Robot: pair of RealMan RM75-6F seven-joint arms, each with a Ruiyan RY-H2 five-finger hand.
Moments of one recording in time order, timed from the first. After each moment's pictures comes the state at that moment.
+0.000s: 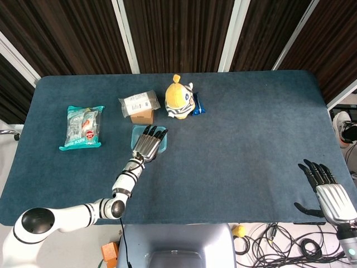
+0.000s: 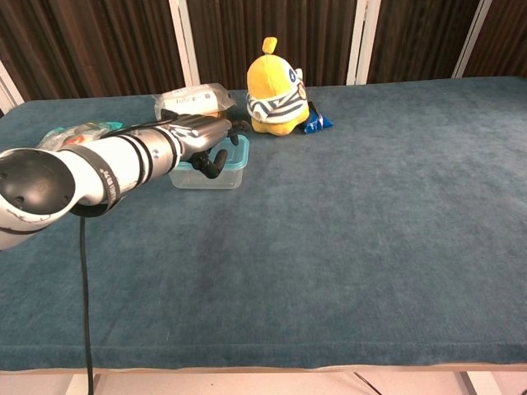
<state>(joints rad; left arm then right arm) -1.11 -1.79 -0.20 -1.10 0.62 0.79 0.64 0.11 -1.00 -0.02 -1.62 -1.59 1.40 0.14</state>
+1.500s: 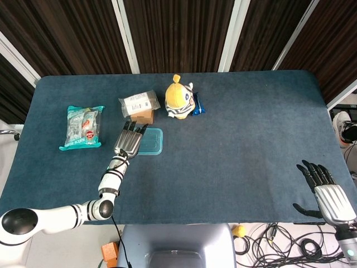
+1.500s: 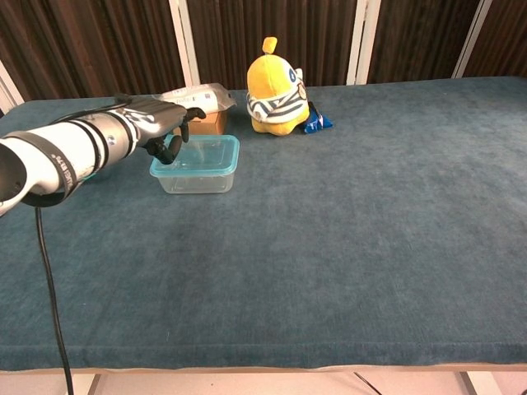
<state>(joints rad) -1.05 -1.69 -0.20 -1.22 0.58 0.92 0.76 0.11 -1.00 -0.03 -1.63 -1.60 1.40 0.13</state>
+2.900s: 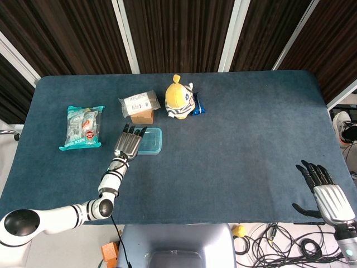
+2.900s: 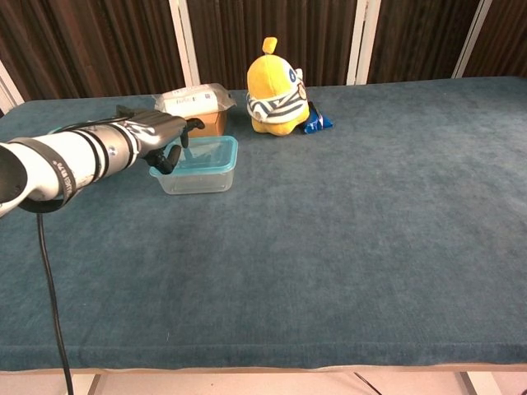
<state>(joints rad) -1.05 -1.71 -0.16 -1.18 0.53 0.84 0.76 0.11 -1.00 -0.03 -1.63 -1.60 1.39 0.12</state>
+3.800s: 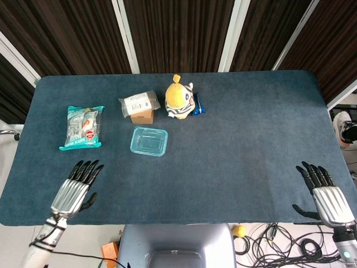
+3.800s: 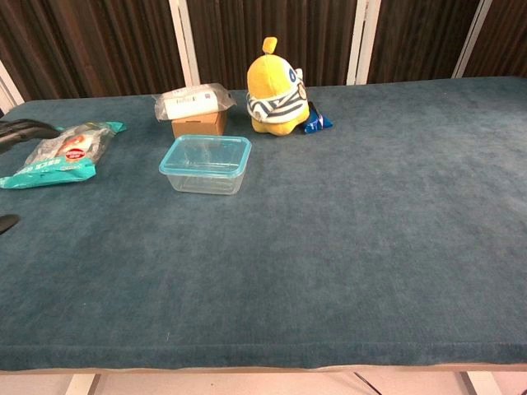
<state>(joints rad) -0.44 -1.28 0.25 -1.71 1.44 1.55 0.29 0.09 -1.02 -0.02 -1.65 -1.58 1.41 0.02</state>
